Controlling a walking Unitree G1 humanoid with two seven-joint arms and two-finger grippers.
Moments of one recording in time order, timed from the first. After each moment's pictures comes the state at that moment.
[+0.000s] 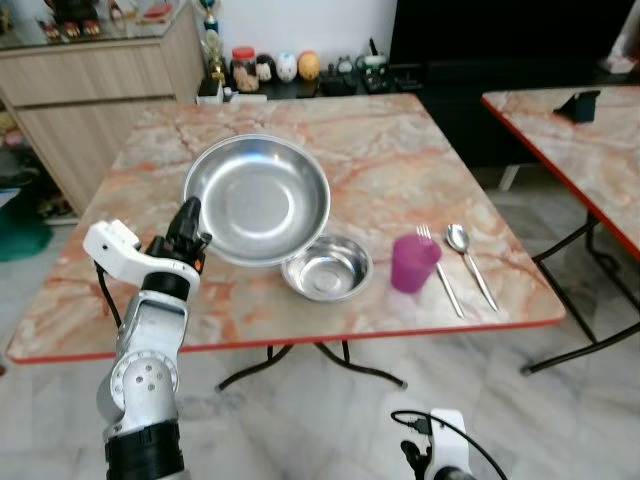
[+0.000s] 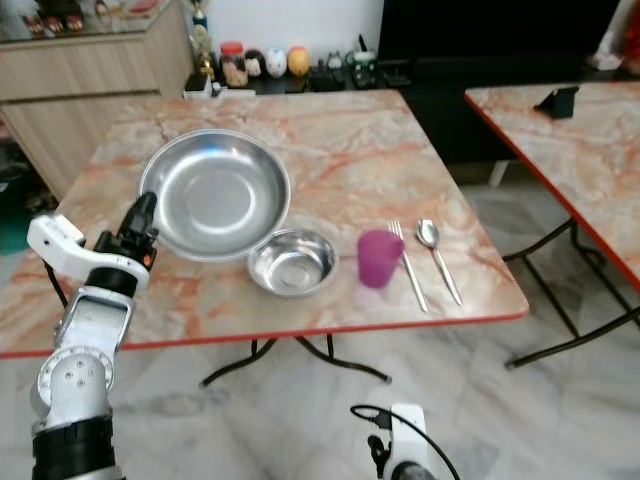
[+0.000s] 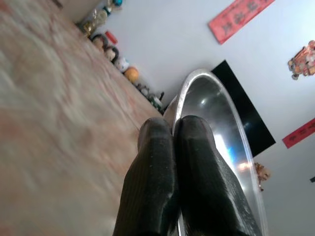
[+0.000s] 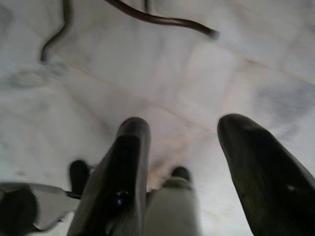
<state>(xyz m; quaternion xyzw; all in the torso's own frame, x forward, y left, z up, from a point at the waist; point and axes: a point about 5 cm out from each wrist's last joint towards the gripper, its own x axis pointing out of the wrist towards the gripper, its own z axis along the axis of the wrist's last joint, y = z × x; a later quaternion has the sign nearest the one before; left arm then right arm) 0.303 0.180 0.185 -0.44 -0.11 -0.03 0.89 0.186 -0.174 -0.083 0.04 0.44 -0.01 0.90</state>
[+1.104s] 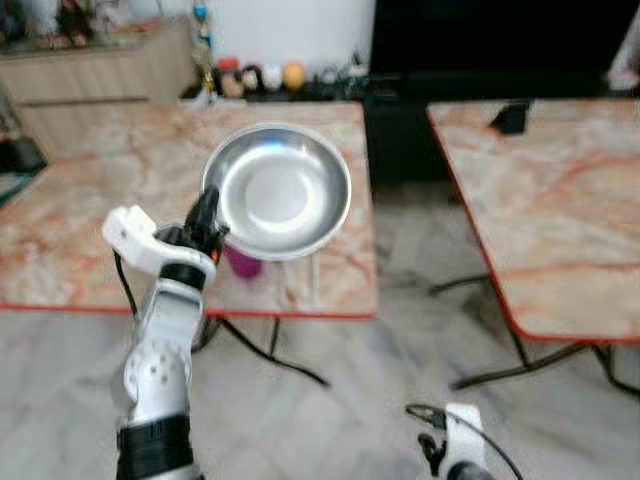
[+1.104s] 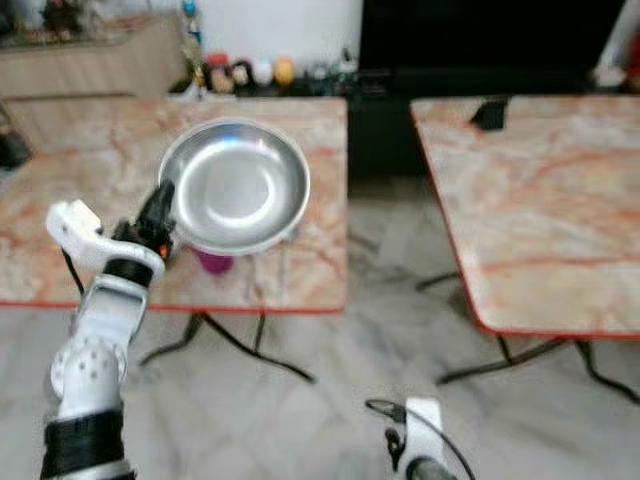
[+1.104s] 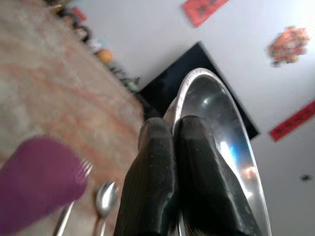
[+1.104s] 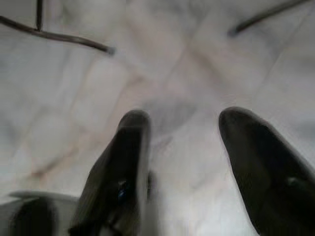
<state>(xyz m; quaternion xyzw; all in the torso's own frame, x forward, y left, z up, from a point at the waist) 0.306 0.183 0.194 -0.42 -0.11 -0.04 0.90 0.194 -0.176 -0.079 0.03 0.42 -0.03 0.91</state>
